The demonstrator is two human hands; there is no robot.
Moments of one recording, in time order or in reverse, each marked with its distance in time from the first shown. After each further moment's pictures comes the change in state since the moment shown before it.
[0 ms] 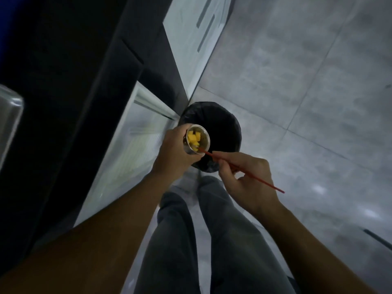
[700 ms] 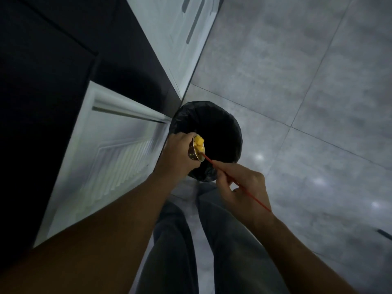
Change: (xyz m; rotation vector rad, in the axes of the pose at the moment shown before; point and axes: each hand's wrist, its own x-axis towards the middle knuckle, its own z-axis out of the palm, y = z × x) left_hand 0.060 -0.041 0.061 0.215 -0.175 0.056; right_hand 0.008 0.082 0.053 -0.044 0.071 0.012
